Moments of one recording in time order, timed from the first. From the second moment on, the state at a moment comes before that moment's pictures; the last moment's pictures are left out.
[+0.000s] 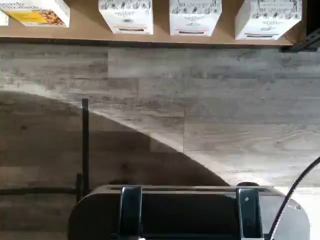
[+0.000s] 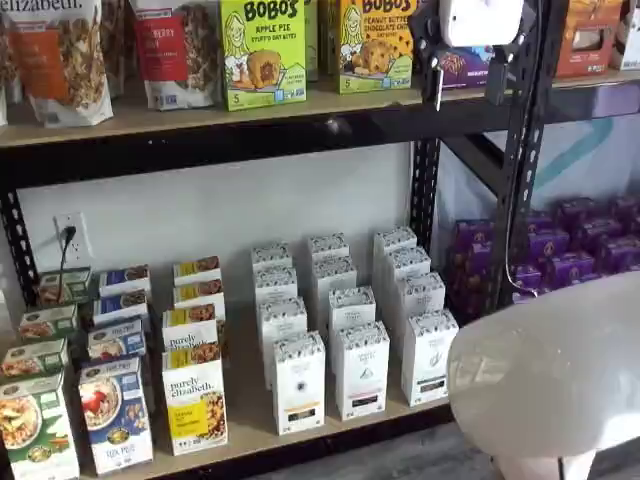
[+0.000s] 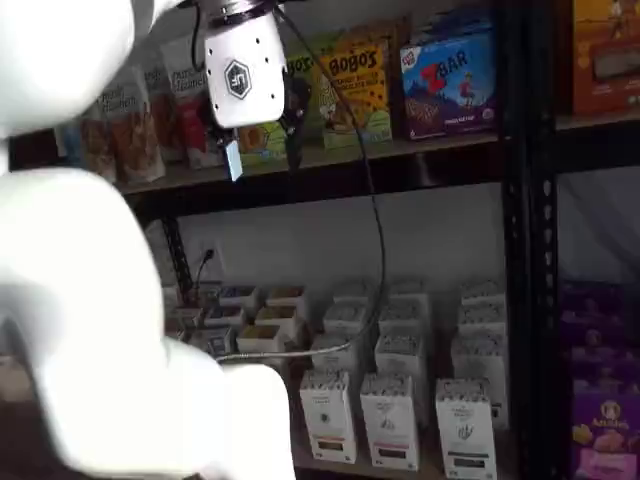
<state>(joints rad) 0.02 -0.77 -1.08 0.04 1.85 0.04</state>
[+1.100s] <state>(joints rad) -0.08 -0.80 -0.76 -0.02 1.52 -0.06</state>
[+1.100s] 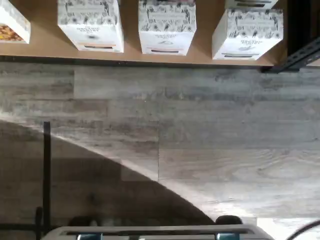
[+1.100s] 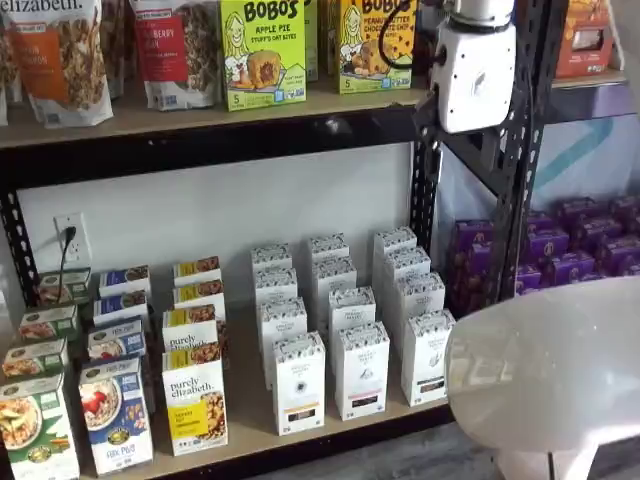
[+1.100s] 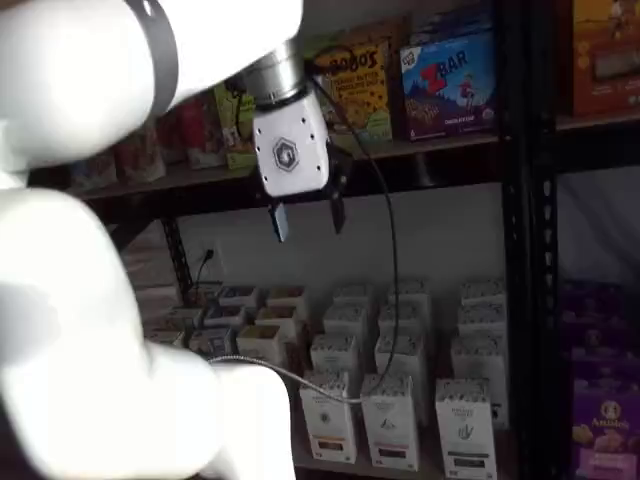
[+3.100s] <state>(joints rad) -0.18 -0.15 -0.45 -0.01 0.55 -0.16</state>
